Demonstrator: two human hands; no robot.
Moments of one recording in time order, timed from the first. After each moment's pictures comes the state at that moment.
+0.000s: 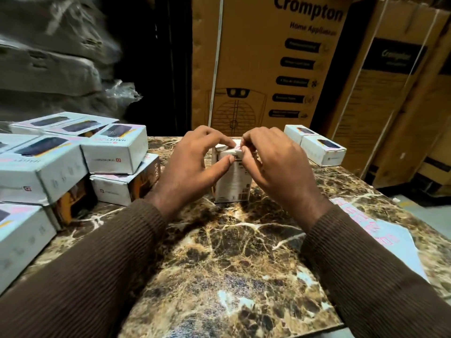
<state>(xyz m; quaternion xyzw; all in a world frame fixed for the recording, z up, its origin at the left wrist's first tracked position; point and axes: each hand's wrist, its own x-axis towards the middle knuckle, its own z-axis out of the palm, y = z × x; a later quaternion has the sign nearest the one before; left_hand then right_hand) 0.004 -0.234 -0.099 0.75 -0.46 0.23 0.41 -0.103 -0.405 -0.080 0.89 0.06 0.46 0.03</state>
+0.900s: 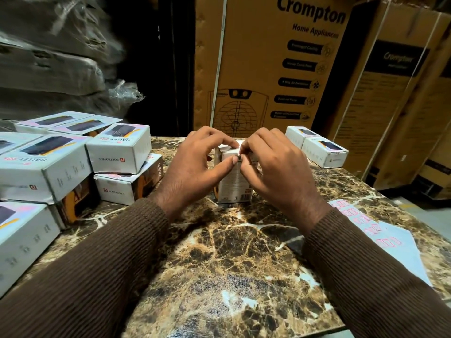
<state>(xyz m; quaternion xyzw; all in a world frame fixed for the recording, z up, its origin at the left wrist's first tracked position) 0.009 -0.236 -0.102 0.75 -0.46 0.22 0.43 -0.101 -0.401 -0.084 0.89 0.06 0.44 0.06</state>
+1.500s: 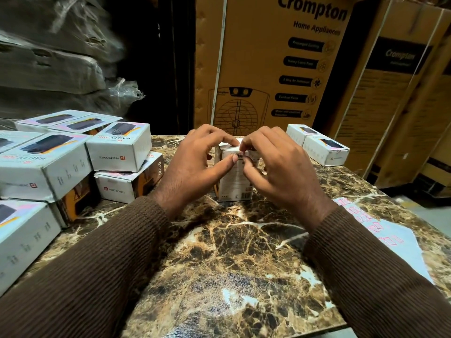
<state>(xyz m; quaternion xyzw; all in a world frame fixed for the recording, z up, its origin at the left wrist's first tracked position) 0.012 -0.235 -0.103 0.74 -0.46 0.22 0.43 -0.105 -0.407 -0.084 0.90 0.08 0.42 0.04</state>
